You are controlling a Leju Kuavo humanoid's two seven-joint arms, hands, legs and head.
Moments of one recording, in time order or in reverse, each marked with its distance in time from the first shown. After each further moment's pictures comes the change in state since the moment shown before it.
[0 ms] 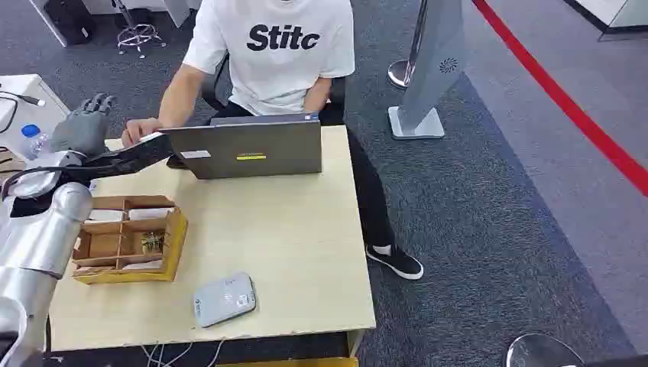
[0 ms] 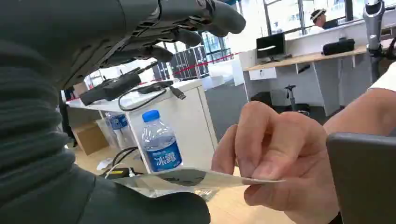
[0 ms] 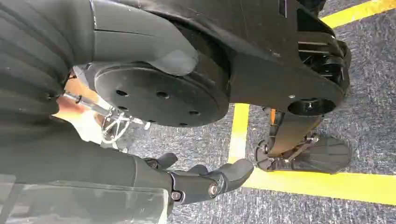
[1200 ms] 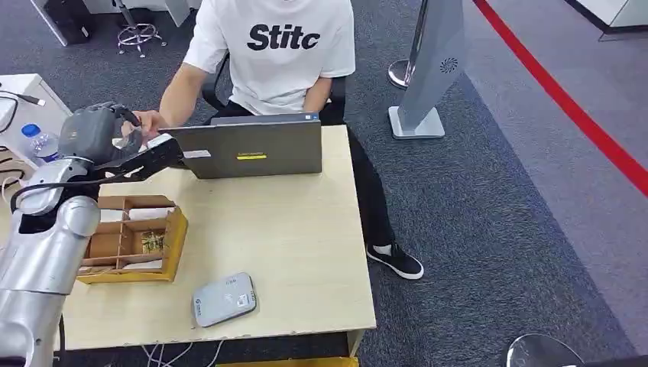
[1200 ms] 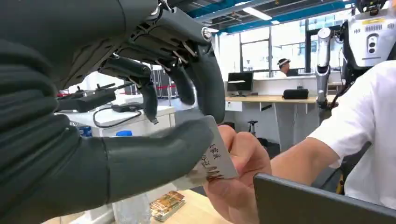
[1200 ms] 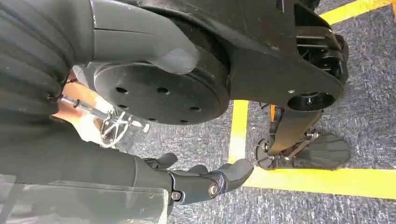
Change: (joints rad) left arm 0.116 -0.005 0.000 -0.227 0.068 0.092 -0.076; right arm 0.004 0.000 0.000 0.000 -0.003 -0.018 -0.007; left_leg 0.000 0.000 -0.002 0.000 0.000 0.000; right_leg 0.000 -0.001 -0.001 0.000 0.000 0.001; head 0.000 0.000
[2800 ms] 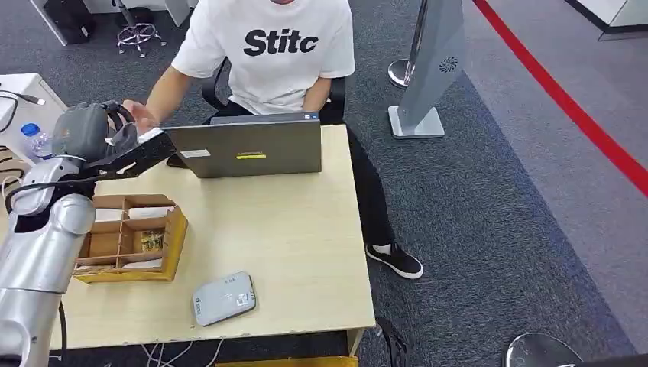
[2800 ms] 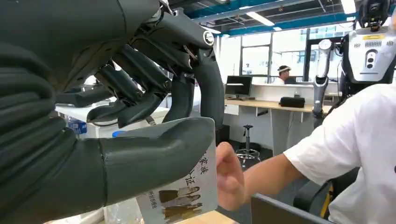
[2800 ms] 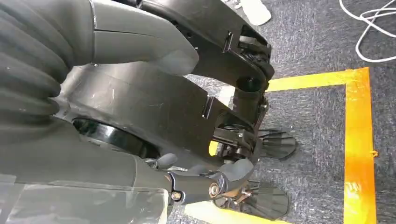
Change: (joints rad) left arm -0.015 0.012 0.000 0.031 0.073 0.064 -0.025; right arm -0.105 0.024 -0.025 -0.207 0.004 0.039 0.208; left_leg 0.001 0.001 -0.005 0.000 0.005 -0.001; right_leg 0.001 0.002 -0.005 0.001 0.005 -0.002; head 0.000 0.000
